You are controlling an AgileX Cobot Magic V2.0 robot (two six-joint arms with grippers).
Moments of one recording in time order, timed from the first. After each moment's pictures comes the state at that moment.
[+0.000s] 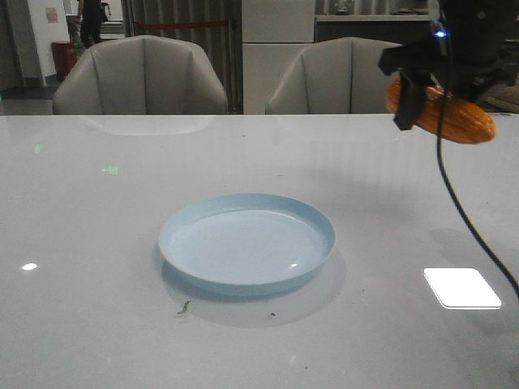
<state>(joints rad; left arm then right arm) -0.08 1.03 -0.58 -0.15 0.06 0.16 0.19 1.85 -1.52 0.01 0.81 -0.04</state>
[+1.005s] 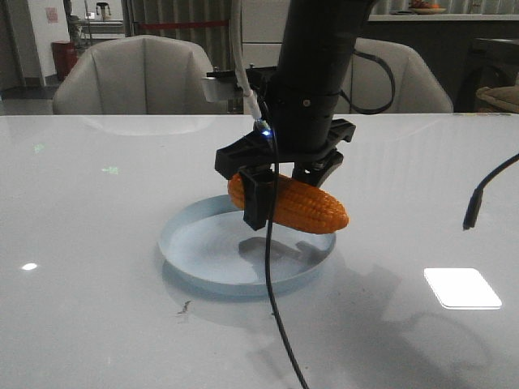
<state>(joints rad) -0.08 1.03 -0.58 -0.15 0.08 0.16 0.56 2.05 -1.57 0.04 0.84 -0.11</state>
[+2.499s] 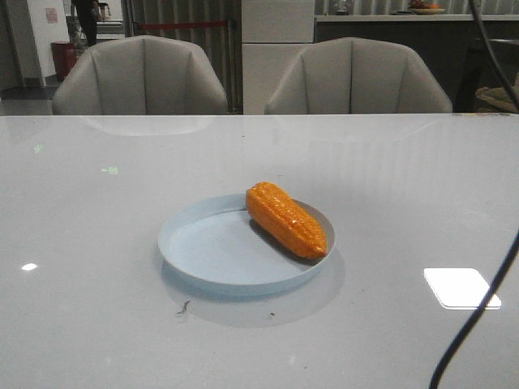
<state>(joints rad) -0.08 1.03 -0.58 -0.15 0.11 0.16 0.19 1.43 -1.51 0.12 0.89 -0.05</state>
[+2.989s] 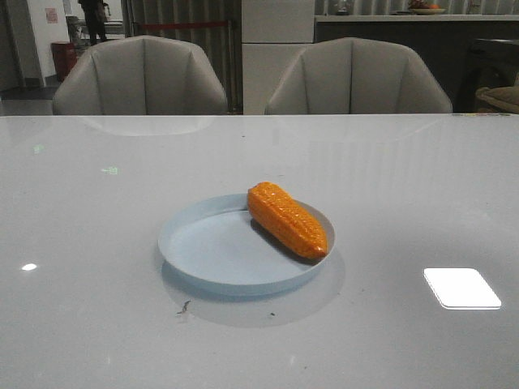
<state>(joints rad) -0.08 1.03 -0.58 -0.15 0.11 0.16 0.07 0.96 -0.90 0.12 0.71 -0.05</state>
